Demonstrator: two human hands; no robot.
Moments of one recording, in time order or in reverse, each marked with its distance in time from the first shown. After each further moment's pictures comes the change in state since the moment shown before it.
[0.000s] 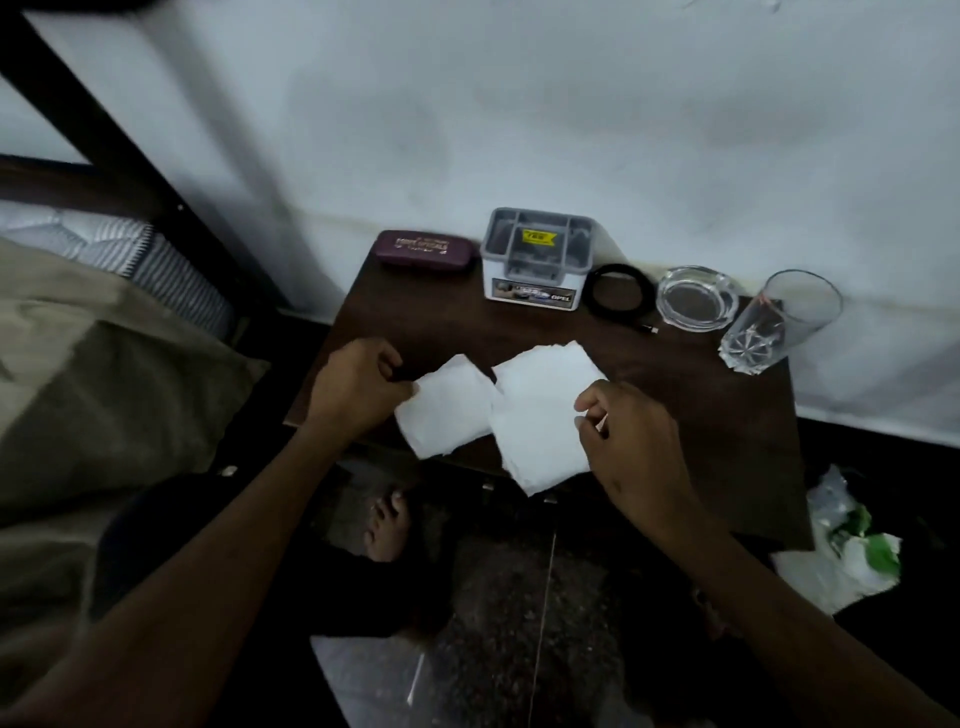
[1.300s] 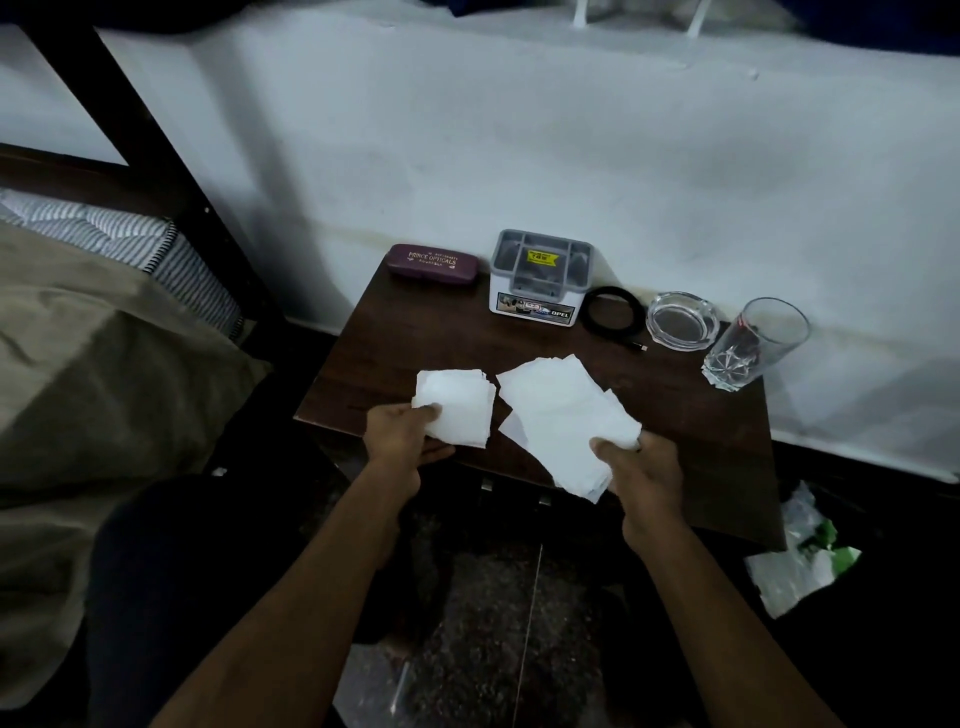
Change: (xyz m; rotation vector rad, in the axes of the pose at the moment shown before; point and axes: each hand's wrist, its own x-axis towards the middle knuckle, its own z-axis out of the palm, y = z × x) left_hand -0.046 0.011 0.060 -1.175 0.002 -0.547; right_hand -0.024 0.022 0.027 0.755 0.130 0.646
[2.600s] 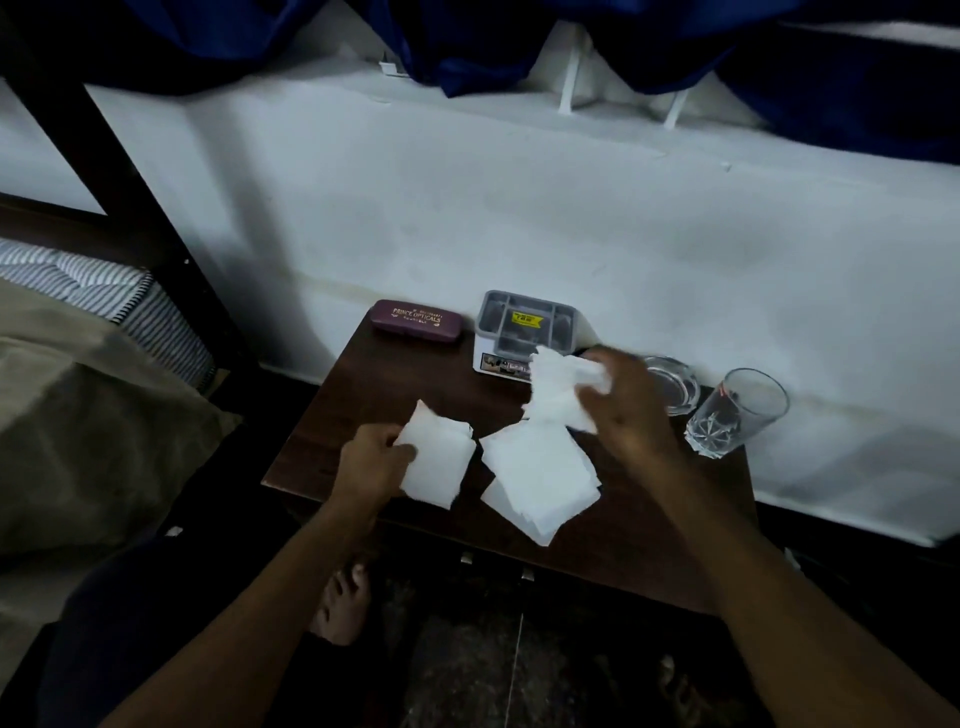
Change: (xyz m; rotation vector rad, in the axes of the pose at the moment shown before) left_hand 0.028 0.038 -0.002 0.671 -0.071 0.352; right_hand 0.062 -0.129 0.016 -0.547 -0.141 -0.745
